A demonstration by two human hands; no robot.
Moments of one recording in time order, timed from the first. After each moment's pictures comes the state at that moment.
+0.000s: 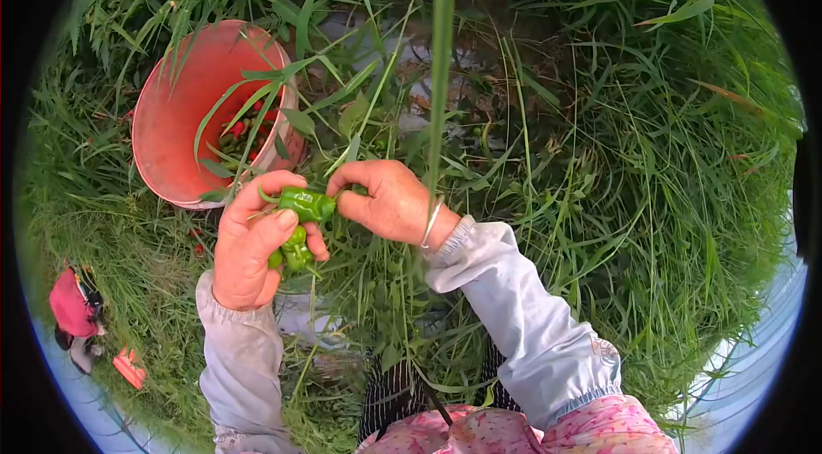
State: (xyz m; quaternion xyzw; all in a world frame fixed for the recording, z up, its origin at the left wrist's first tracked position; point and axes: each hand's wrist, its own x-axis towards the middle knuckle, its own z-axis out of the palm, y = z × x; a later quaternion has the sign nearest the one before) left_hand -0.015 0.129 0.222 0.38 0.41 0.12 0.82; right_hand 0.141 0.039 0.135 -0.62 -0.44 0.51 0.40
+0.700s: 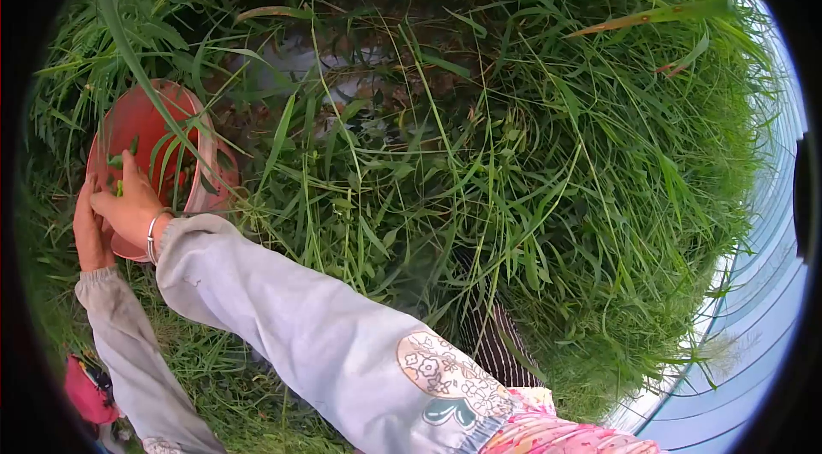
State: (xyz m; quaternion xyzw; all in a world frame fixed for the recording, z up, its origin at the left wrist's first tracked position) left_hand -0.111 0.325 0.182 0.53 0.55 0.25 0.60; right_hand 0.026 0.203 0.191 -0.49 -0.04 0.56 0.67
